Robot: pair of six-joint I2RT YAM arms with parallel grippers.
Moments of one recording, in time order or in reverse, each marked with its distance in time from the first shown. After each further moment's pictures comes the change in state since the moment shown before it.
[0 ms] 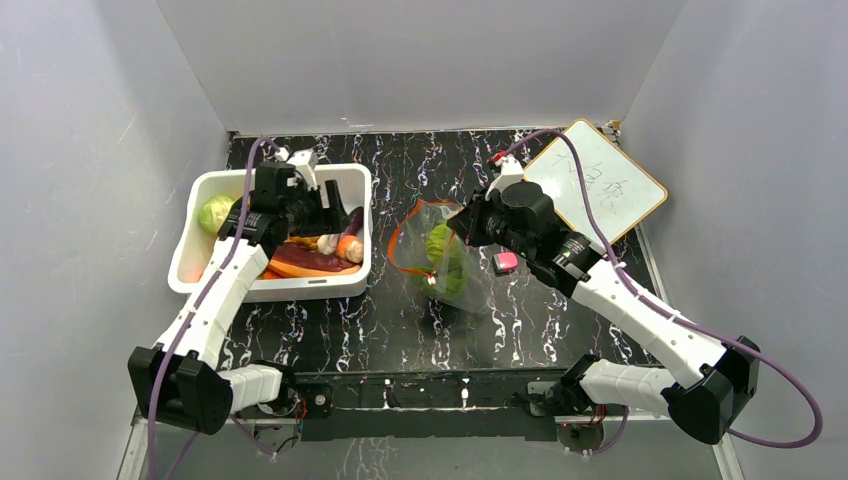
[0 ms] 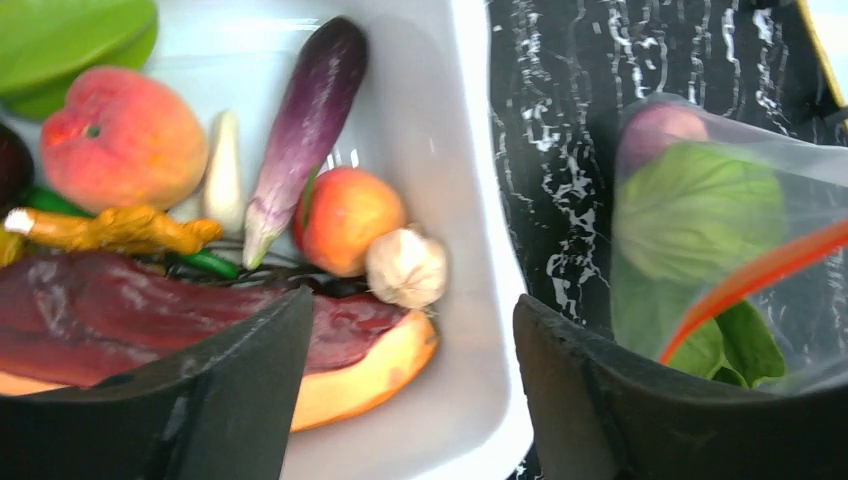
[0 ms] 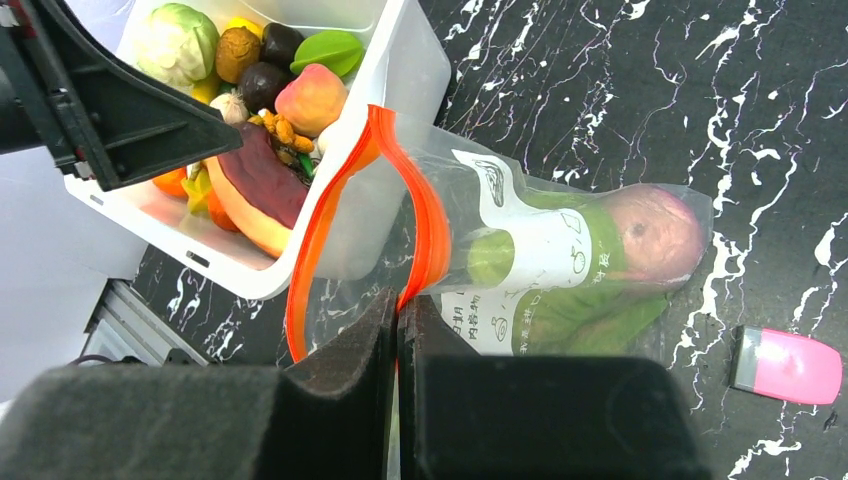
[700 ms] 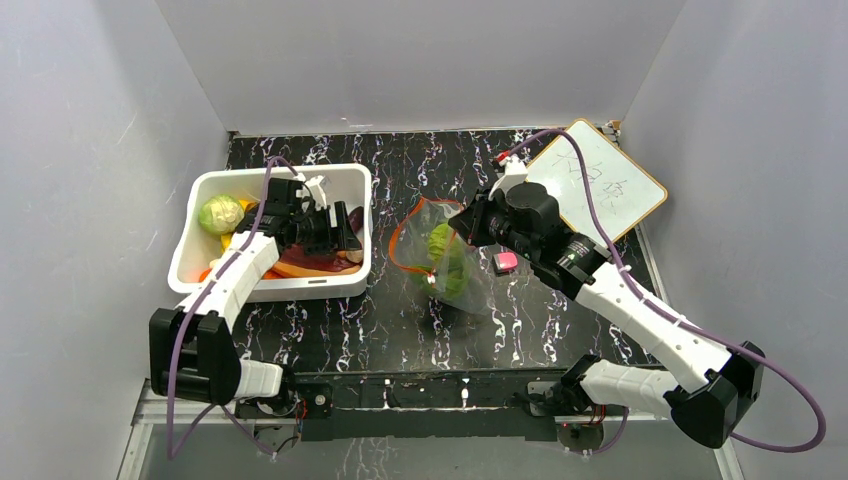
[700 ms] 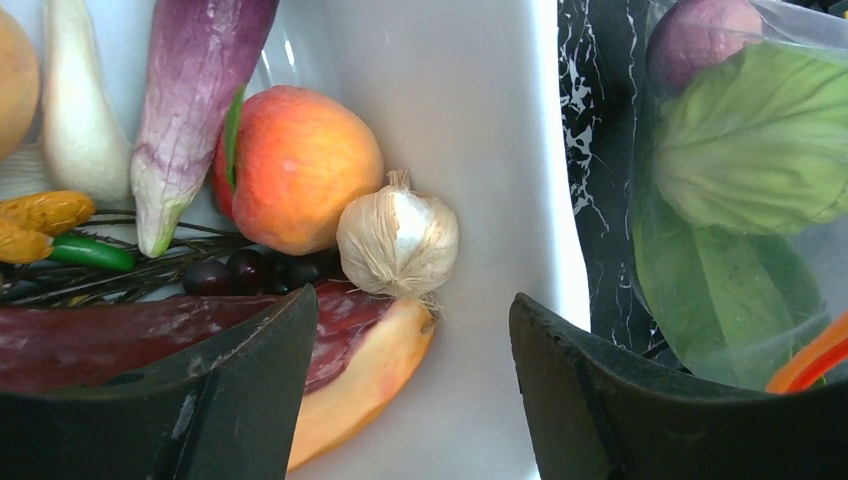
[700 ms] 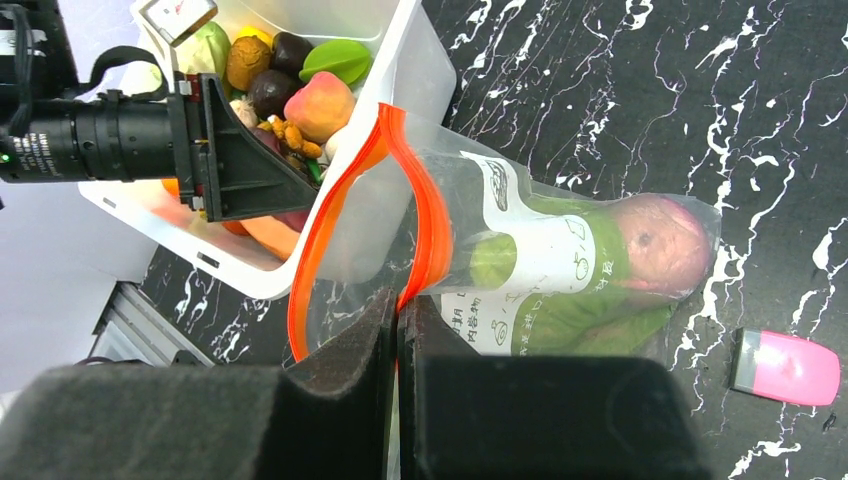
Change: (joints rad) left arm 0.101 0.123 -0.166 0.072 0.250 0.017; right arm 0.000 -0.023 -0.001 -0.001 0.000 0.001
